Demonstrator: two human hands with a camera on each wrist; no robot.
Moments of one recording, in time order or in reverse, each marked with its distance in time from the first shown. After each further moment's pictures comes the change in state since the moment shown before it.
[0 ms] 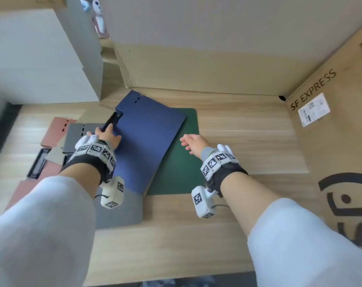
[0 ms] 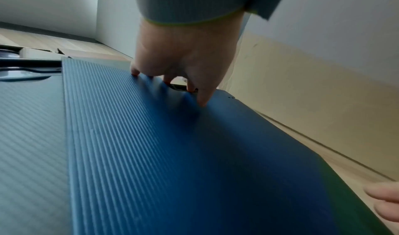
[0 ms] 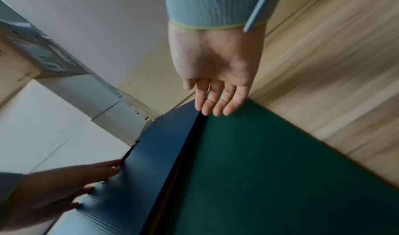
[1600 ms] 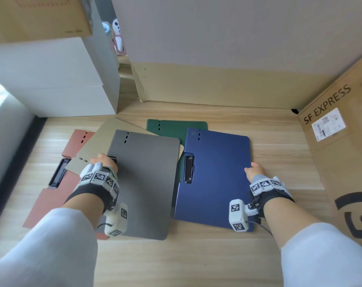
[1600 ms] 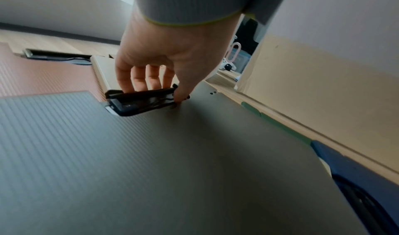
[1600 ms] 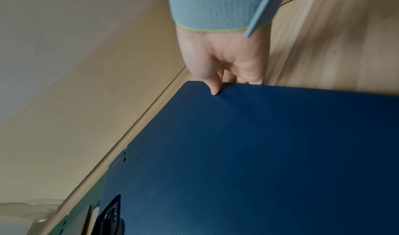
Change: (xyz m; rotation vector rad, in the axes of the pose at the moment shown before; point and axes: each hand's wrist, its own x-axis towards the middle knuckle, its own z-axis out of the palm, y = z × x) left_hand -0.025 -0.032 0.001 -0.041 -0.023 -0.309; right_hand 0.004 0.098 -0.086 0.201 0.447 0.437
